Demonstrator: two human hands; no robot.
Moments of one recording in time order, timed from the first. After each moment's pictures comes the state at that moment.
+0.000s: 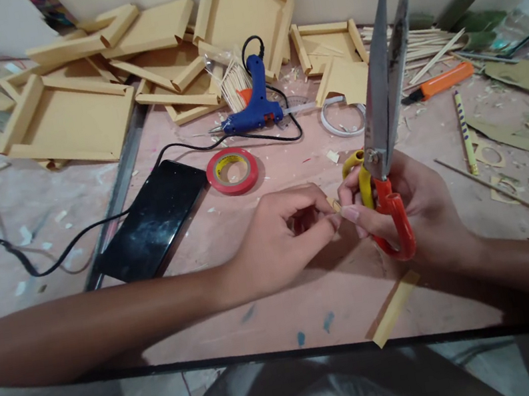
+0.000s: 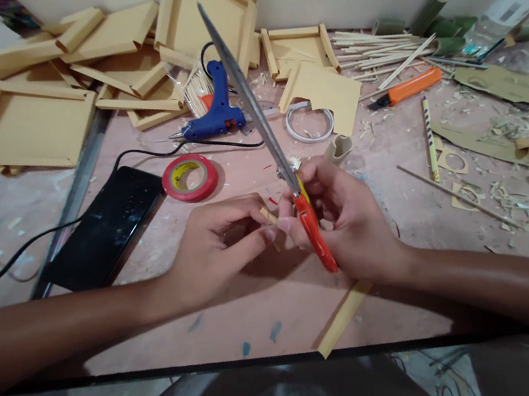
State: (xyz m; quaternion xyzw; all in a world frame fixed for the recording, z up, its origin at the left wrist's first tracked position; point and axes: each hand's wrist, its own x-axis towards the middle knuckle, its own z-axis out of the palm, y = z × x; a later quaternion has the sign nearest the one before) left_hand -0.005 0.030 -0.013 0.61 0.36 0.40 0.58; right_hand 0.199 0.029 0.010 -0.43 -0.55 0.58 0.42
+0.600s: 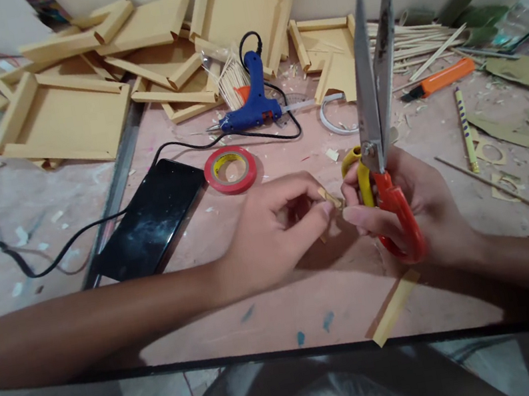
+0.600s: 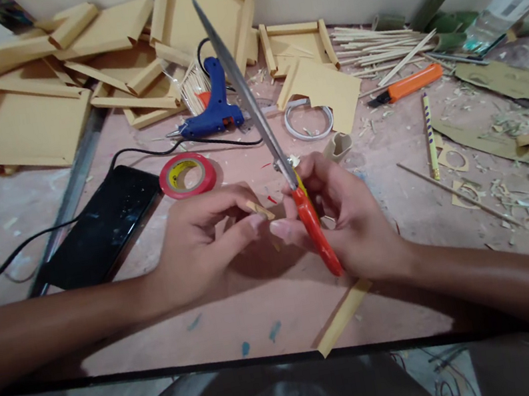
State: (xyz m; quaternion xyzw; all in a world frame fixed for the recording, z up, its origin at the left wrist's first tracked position) left_hand -0.007 0.036 -0.002 0.64 0.35 0.45 0.52; right_hand 0.206 0.031 0.007 -0.42 -0.56 0.60 0.39
